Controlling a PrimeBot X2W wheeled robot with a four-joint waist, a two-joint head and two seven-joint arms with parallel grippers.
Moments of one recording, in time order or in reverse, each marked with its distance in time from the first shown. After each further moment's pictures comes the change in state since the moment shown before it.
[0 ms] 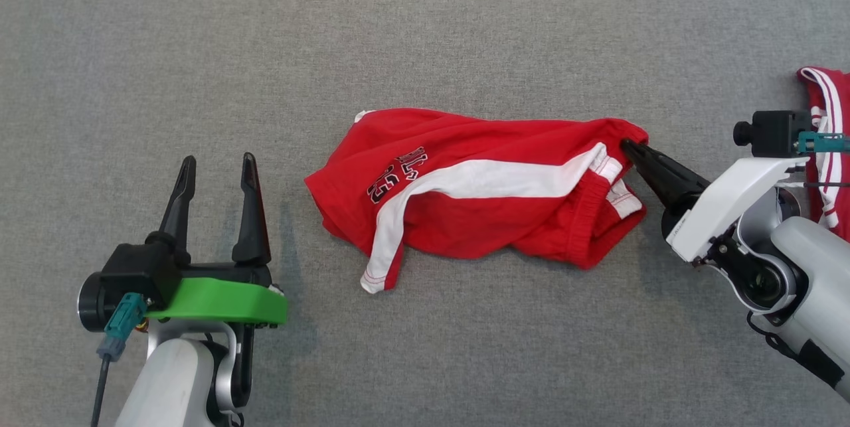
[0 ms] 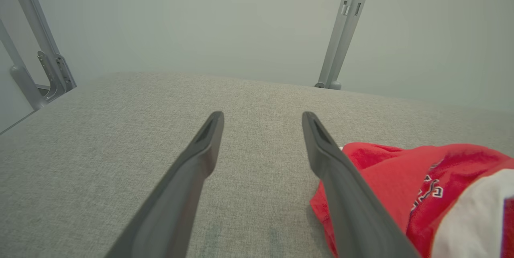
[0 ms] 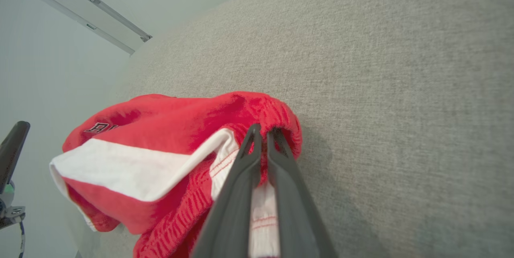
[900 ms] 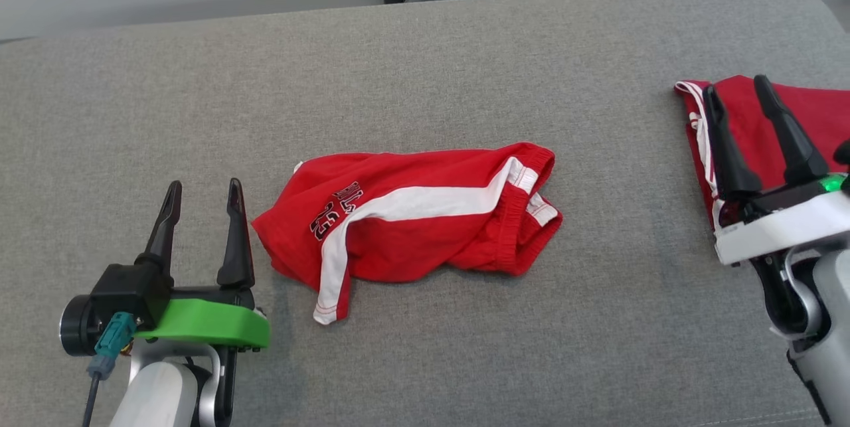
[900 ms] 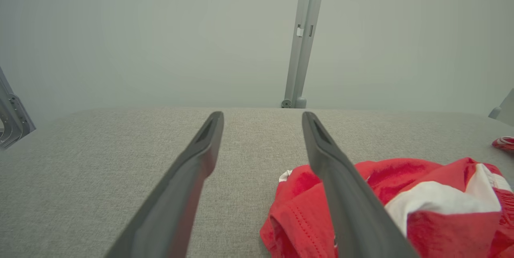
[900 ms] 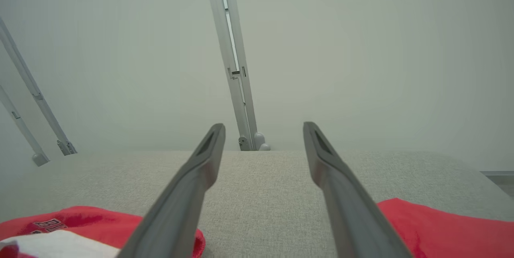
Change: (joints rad) left arm 0.053 0.035 0.026 -0.005 0.028 -0.006 0.019; right arm 0.289 0.195 -0.595 -0.160 -0.712 0.000 -0.223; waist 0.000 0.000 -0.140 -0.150
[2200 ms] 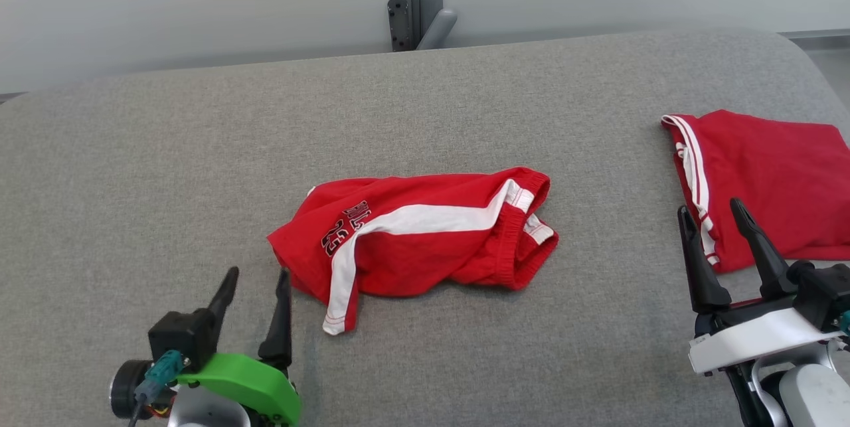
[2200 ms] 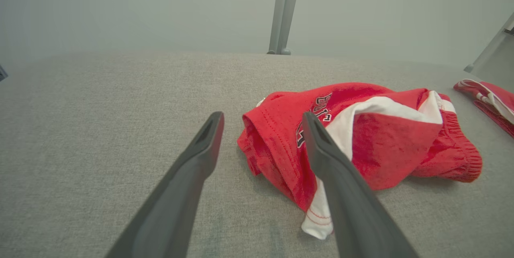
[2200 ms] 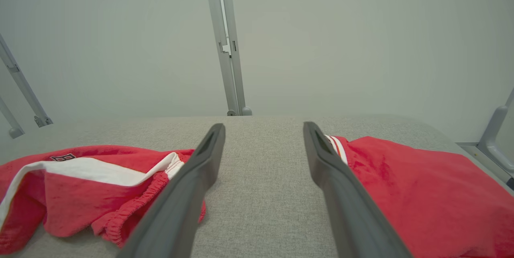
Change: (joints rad) left arm 0.137 0.018 -0.080 0.001 -0.055 -0.013 0.126; right arm 0.313 0.181 -0.131 -0.082 -0.272 0.000 0.000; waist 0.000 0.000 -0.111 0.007
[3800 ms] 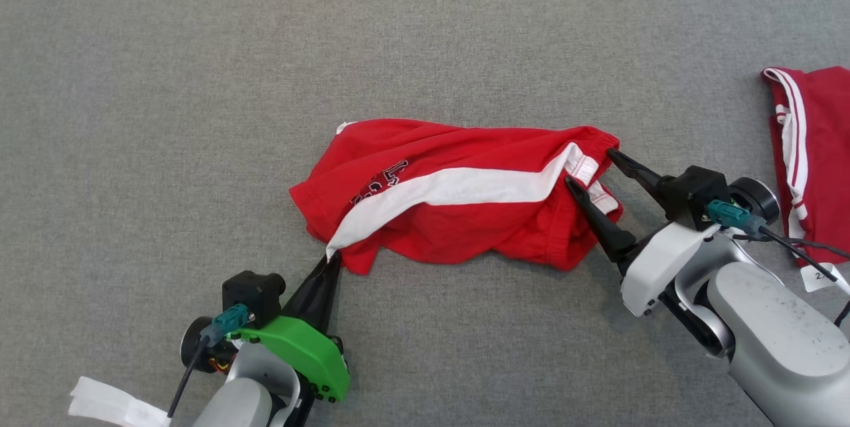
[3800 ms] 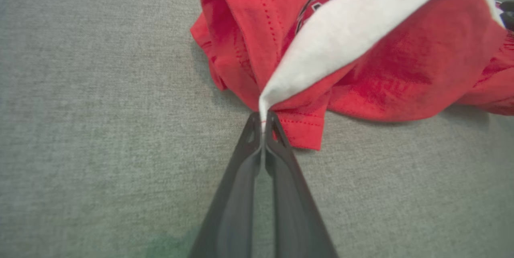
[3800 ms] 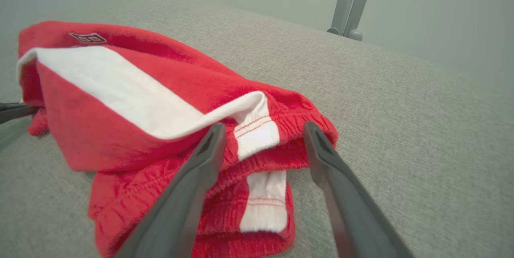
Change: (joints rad) left arm -0.176 -0.067 -0.136 0.234 -0.060 -0.142 0.033; right arm -0.432 -0.177 0.503 0.249 0.113 0.000 0.104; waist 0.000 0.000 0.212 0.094
